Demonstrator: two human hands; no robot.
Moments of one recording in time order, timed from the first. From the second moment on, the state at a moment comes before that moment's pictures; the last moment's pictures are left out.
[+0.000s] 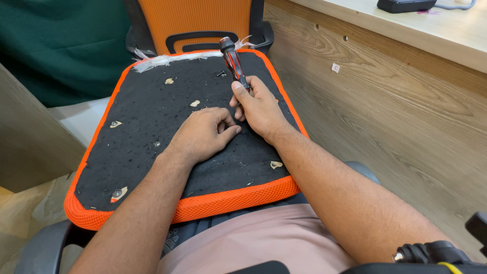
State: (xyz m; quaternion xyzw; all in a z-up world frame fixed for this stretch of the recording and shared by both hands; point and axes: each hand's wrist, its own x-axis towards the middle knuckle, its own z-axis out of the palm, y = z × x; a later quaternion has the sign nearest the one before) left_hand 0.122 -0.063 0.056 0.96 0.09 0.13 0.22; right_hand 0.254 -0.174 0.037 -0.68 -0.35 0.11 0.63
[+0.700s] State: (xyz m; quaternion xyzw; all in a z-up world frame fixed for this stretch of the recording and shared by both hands) left_hand 0.117 -0.059 0.054 0.96 0.08 0.15 0.21; right_hand 0.269 -0.184 0.037 -0.58 -0.33 0.09 0.74
